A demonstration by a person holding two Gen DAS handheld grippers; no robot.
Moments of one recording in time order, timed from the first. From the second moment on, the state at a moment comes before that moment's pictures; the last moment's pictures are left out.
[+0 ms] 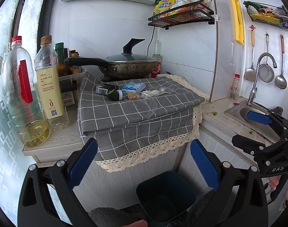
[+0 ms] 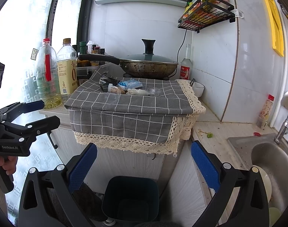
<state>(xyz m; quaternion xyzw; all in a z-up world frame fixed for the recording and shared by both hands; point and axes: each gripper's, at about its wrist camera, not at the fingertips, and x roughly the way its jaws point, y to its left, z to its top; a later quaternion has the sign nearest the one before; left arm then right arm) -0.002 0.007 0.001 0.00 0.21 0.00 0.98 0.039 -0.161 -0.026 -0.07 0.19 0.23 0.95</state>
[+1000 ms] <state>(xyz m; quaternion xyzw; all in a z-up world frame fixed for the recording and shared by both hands) 0.010 0.029 -0.012 -0.04 0.23 -0.02 0.97 0.051 -0.152 -0.025 -0.06 0.21 0.23 0.95</state>
